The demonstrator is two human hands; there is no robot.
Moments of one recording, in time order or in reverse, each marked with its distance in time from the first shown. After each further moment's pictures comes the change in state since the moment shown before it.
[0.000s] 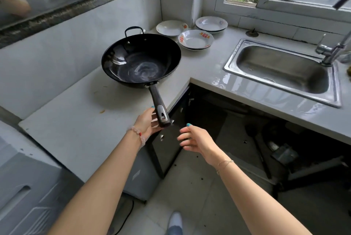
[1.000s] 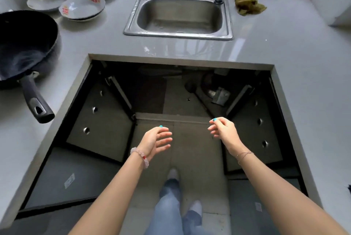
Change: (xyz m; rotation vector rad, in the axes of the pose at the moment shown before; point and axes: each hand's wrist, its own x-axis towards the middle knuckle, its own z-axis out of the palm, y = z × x) left_hand -0.067 -0.214 0.169 0.358 -0.395 -0.295; right_hand -0.143 0.136 -0.264 0.004 0.754 -0.043
